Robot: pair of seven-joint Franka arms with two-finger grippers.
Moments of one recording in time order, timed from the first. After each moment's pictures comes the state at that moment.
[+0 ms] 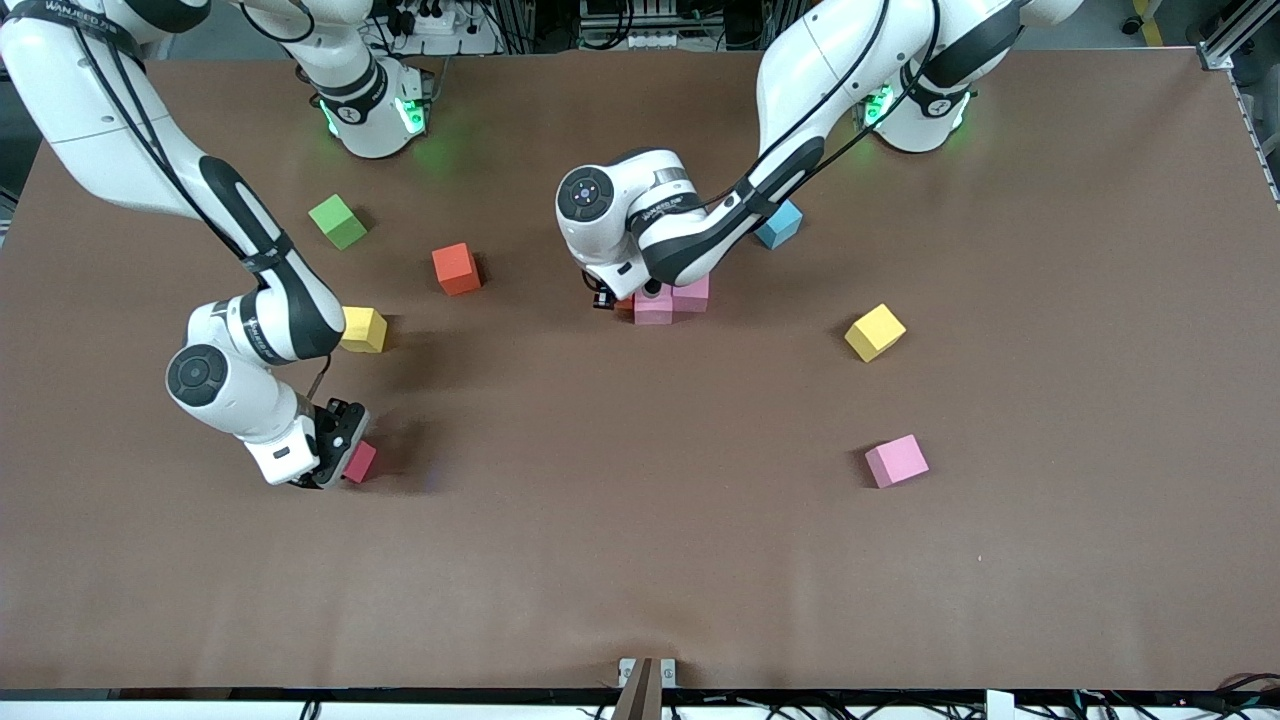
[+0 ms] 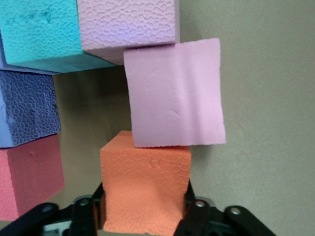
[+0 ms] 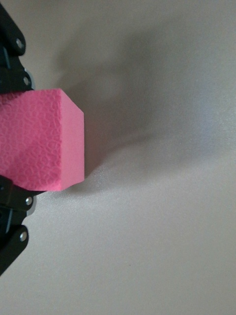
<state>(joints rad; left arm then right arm) -0.56 0.86 -0.55 -1.50 0.34 2.14 -2.63 -0.27 0.67 0.34 -1.84 -0.31 2.54 -1.01</state>
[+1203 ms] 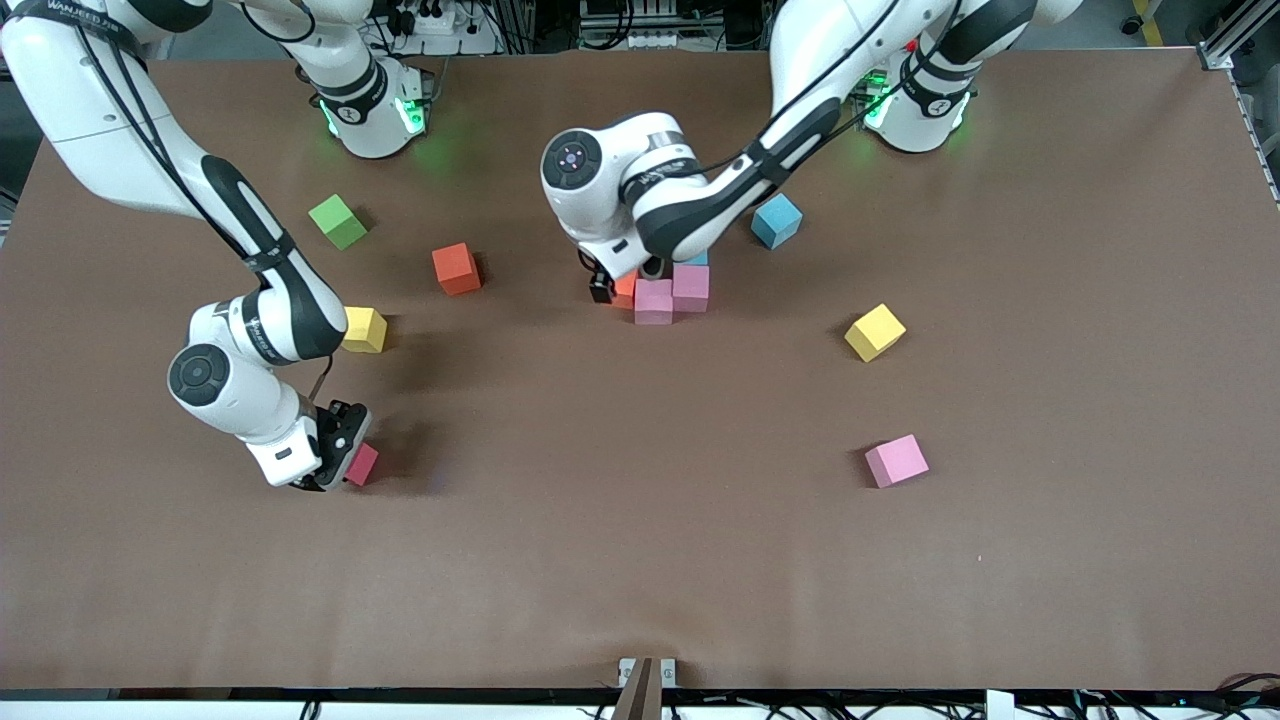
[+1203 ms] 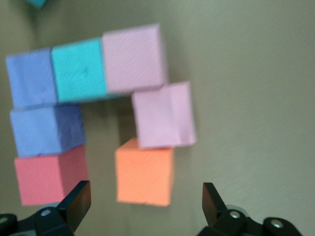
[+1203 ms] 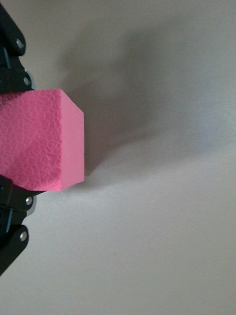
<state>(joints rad) -0.48 0.74 -0.60 -1.46 0.34 1.95 -2.53 -0.25 0.66 0.34 -1.82 -0.31 2.55 -1.01</state>
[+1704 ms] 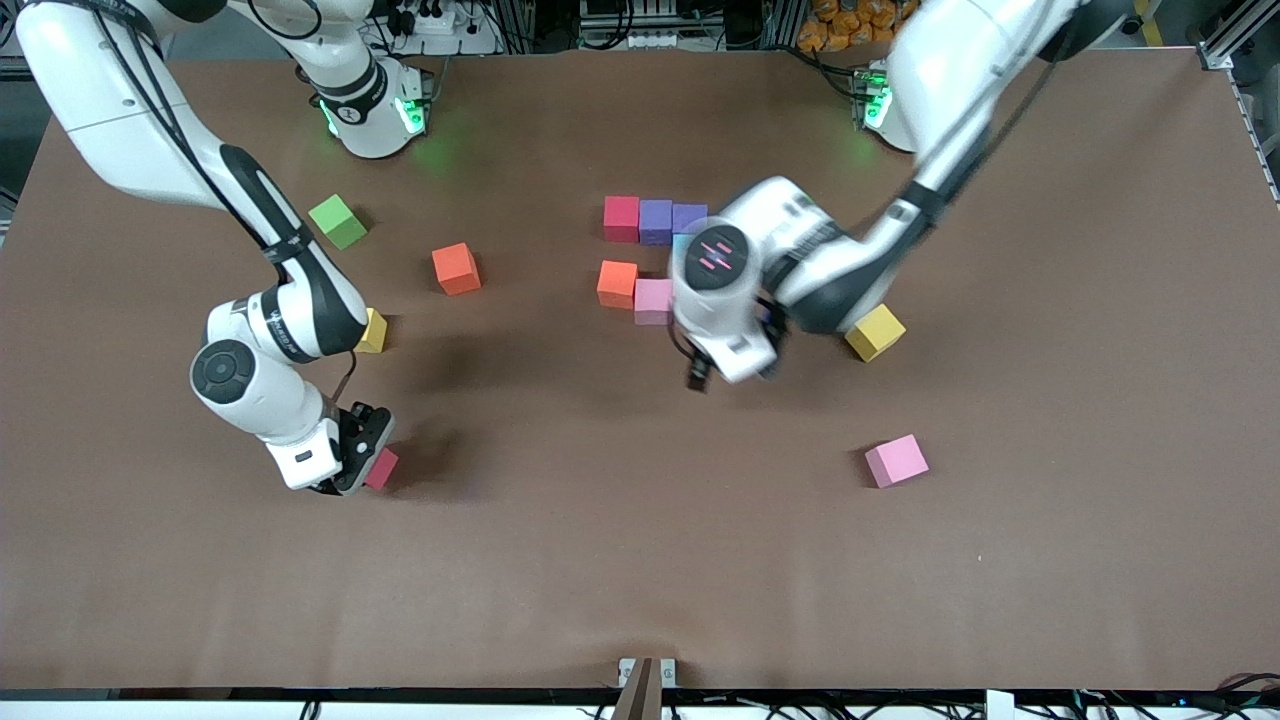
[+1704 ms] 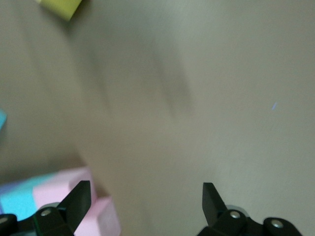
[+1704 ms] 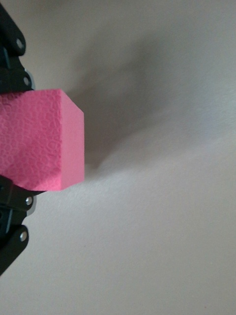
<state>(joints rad) -0.17 0.68 -0.59 -1.46 0.34 1.92 -2.07 -0.17 0.63 0.35 -1.79 -0.31 2.49 -0.82</state>
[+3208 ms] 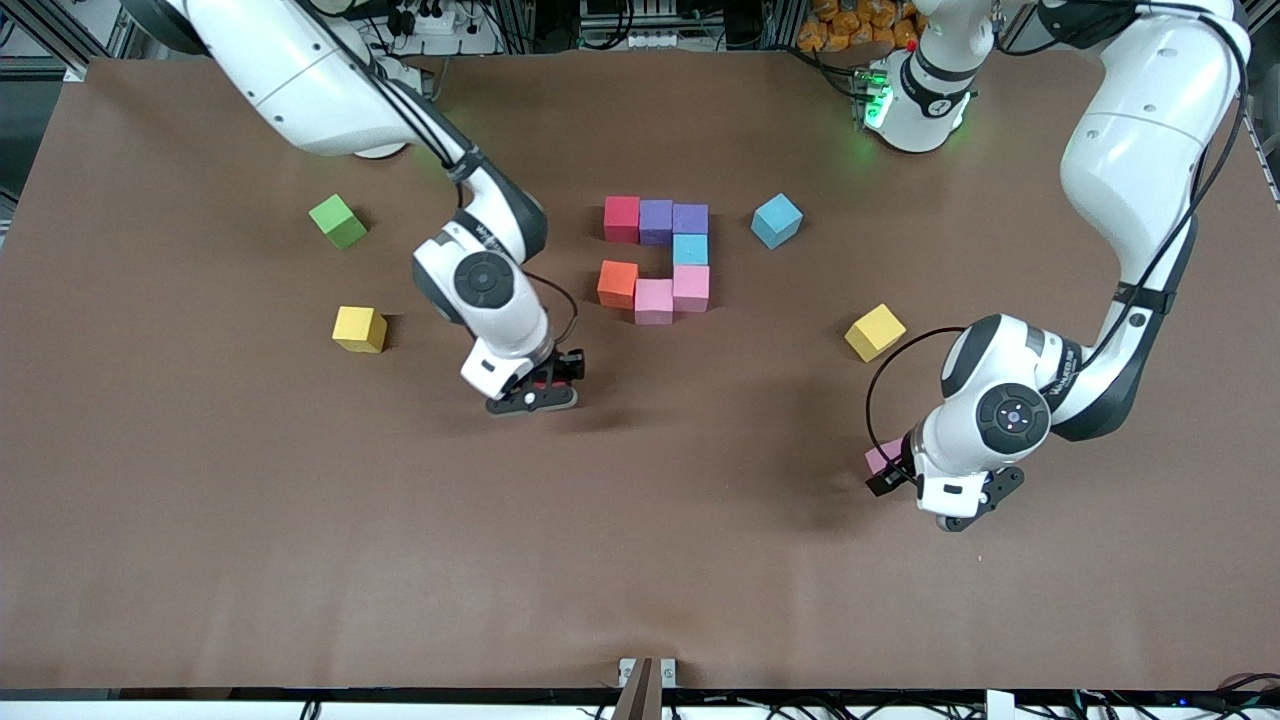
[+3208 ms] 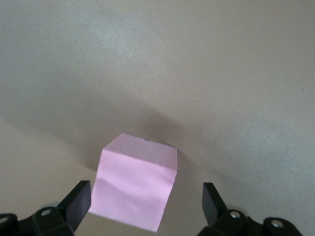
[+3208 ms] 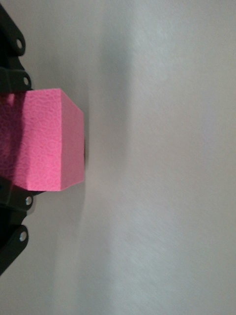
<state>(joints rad) 0.21 0.82 -0.55 -1.49 0.50 2.12 -1.08 0.27 0.62 0.37 -1.82 -0.31 2.46 0.73</state>
